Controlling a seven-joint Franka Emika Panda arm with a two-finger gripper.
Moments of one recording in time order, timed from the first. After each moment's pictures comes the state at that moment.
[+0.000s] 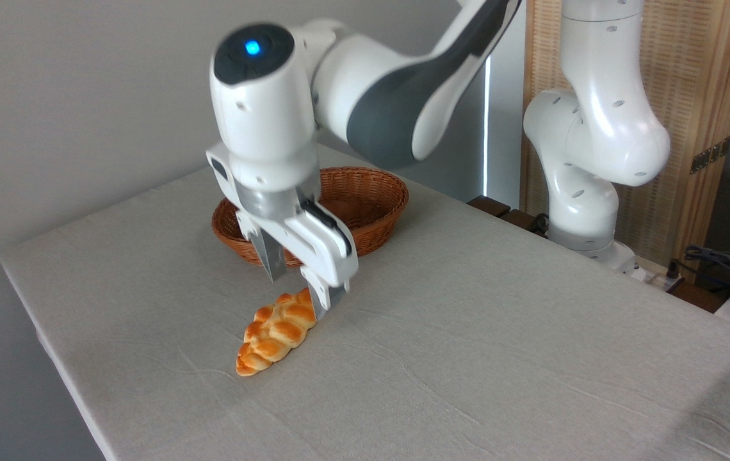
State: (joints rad) arm -0.19 0.03 0.20 -1.90 -0.33 1.79 0.82
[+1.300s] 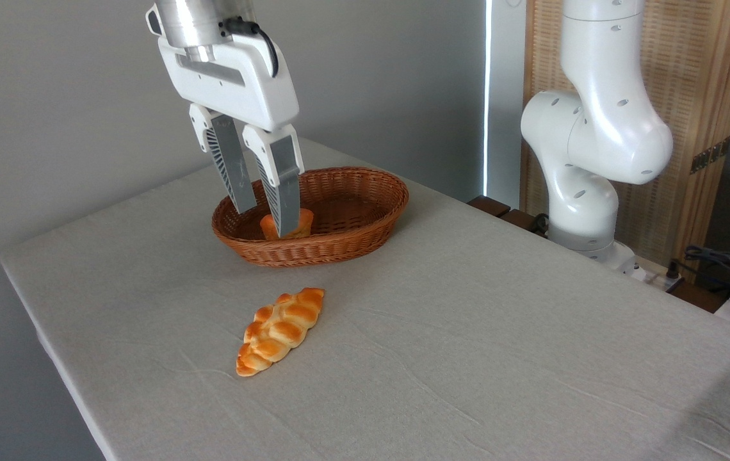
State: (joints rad) arm -0.09 0.03 -0.04 -1.56 0.01 1.57 0.62
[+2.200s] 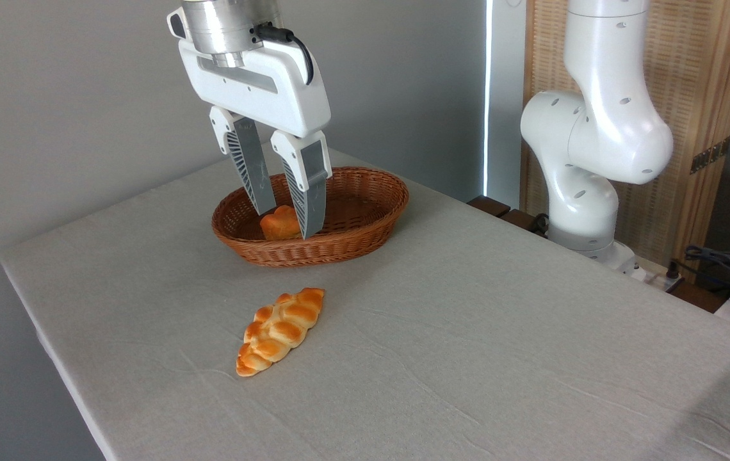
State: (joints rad) arm -0.08 -0.03 -0.01 -1.63 -0.02 1.58 0.63
